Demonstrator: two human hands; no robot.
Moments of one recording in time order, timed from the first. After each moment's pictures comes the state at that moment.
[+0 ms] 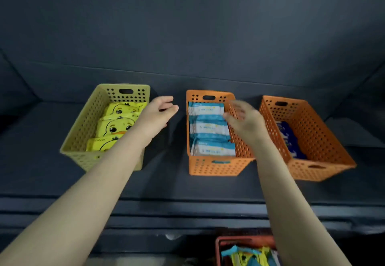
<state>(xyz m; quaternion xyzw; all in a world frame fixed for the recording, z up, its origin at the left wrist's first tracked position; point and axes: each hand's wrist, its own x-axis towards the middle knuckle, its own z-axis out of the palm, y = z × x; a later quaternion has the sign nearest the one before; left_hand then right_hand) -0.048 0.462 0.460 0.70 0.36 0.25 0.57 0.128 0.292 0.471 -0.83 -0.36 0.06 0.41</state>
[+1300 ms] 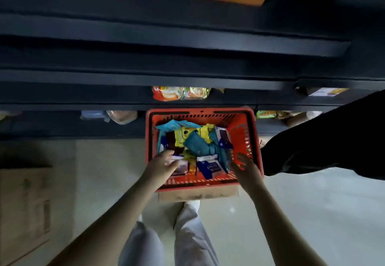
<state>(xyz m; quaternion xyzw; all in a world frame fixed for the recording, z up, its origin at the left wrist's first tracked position) -0.074 0.015 0.102 0.70 0.42 -0.11 0.56 0.102 -0.185 0.115 -0.90 -0.08 0.33 0.29</state>
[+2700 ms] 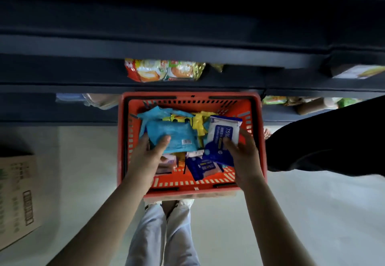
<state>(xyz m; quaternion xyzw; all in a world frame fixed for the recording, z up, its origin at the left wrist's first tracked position) -0.022 -0.005 0.054 0.48 0.49 0.11 0.72 0.149 -0.163 0.055 -0.73 0.02 0.37 0.58</state>
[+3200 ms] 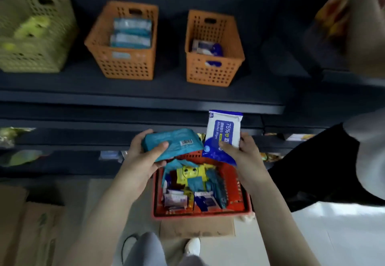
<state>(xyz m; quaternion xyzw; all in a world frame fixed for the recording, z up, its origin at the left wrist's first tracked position) -0.085 0.040 0.344 0.43 0.38 0.26 0.78 0.097 -0.120 0.357 -0.66 -0.13 0.34 0.65</state>
